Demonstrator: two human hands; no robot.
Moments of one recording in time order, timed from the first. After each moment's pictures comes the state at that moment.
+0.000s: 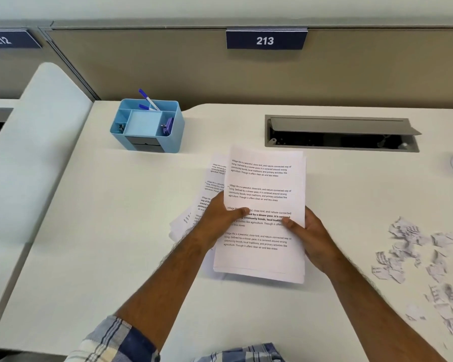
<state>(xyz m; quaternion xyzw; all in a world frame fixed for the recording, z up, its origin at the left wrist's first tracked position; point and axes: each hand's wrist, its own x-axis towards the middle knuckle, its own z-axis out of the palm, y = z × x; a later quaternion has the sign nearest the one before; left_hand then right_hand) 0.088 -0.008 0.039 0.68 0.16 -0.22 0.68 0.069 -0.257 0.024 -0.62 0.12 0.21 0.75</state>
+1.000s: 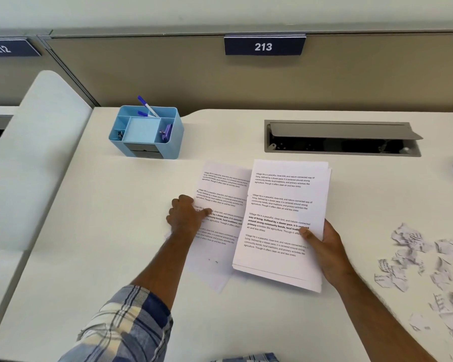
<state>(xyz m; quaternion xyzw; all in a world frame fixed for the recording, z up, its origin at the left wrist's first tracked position) 0.123 0.061 -0.026 0.91 0.31 -0.13 0.26 0.064 -0.288 -0.004 -0.67 0.19 0.12 0.71</state>
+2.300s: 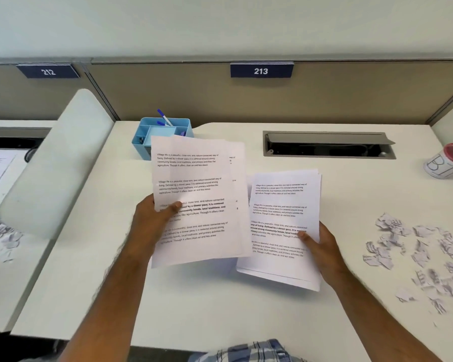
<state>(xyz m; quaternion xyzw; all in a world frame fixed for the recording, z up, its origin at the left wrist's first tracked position) -0.001 0.118 0.127 0.77 0.23 0.01 0.60 -0.004 -0.278 0.027 -0.71 0.16 0.09 0.68</state>
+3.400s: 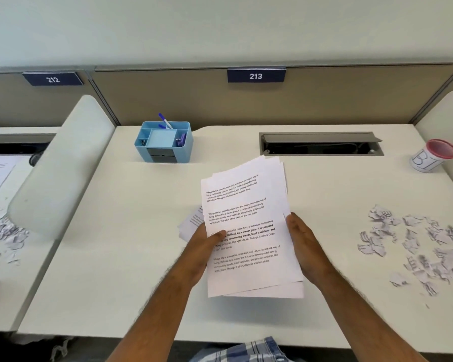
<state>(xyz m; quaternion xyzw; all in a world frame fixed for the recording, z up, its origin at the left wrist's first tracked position) -0.063 0.033 0.094 0.62 0.15 -0.18 0.75 -0.049 -0.218 0.095 -0.69 0.12 0.15 0.70</state>
